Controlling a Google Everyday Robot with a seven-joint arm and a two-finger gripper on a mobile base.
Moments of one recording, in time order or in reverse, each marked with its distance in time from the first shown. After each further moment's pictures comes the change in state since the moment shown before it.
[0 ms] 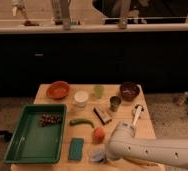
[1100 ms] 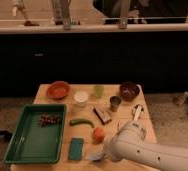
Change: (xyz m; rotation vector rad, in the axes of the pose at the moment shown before) arm -0.034 0.007 -0.075 0.089 -0.118 -0.119
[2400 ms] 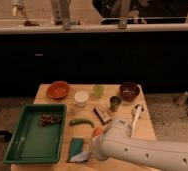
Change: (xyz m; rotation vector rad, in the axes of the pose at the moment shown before) arm -0.082 -0.023 0.003 0.011 -0.070 -0.165
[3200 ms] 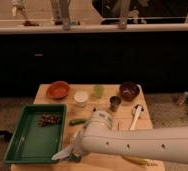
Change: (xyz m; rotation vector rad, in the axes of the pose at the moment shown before) arm -0.063 -0.043 -0.001 0.035 -0.059 -0.131
